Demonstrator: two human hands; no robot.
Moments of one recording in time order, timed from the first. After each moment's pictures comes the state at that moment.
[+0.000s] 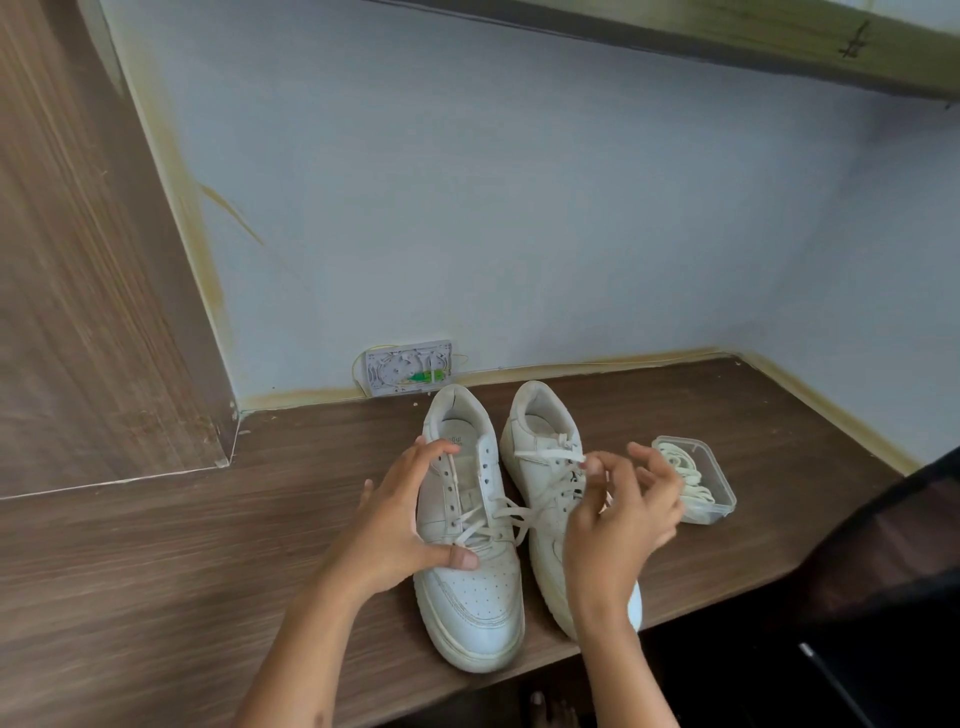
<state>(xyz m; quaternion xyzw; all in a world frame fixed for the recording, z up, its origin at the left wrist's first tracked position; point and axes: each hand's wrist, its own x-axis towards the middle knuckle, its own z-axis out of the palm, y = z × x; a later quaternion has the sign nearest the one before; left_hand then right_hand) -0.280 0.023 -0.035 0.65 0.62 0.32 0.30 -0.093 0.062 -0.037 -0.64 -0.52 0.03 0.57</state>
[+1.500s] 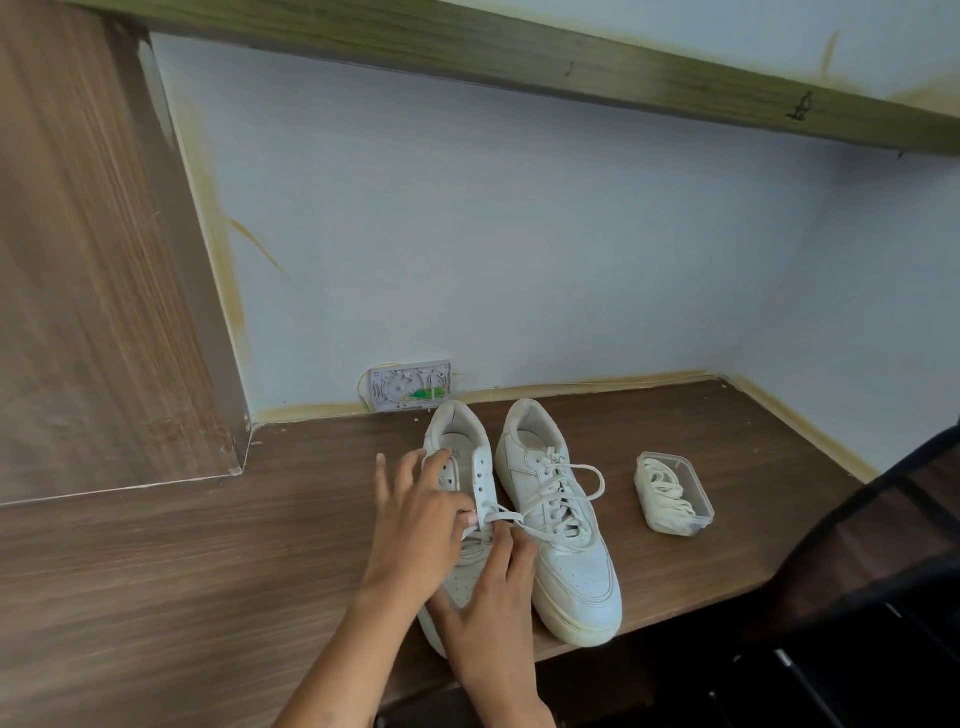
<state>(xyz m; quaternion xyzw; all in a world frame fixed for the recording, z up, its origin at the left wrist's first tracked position) -0.241 0.023 -0.032 0.67 0.71 0.20 -0.04 -0.132 -0.003 -0.088 -0.54 -0.74 0.19 0.36</state>
